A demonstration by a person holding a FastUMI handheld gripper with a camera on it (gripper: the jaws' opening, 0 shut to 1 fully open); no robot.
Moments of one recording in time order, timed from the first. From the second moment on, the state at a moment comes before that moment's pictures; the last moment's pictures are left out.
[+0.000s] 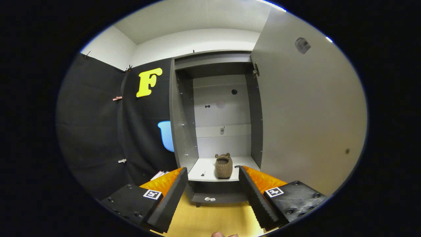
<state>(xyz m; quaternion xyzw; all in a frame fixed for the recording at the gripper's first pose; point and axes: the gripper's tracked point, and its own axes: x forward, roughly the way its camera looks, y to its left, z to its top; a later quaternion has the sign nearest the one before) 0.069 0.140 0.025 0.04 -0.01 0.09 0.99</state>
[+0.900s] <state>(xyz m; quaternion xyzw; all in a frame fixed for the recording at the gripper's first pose) -0.011 -0.126 0.023 0.04 -0.02 -0.09 0.99</state>
